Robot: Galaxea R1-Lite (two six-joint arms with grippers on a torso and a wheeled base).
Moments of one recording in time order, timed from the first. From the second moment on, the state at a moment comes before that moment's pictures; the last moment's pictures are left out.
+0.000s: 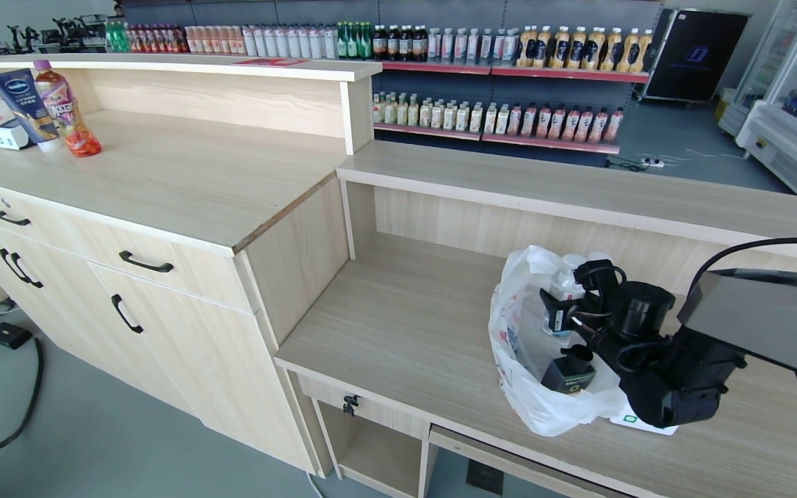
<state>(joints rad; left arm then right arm) 0.00 0.00 0.00 0.03 0.08 0.07 0.15 2.40 -0.85 -1.48 -0.04 -0.11</state>
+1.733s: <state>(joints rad) 0.00 0.00 0.00 0.04 0.08 0.07 0.04 2.39 -0.88 -1.46 0.15 -0.13</state>
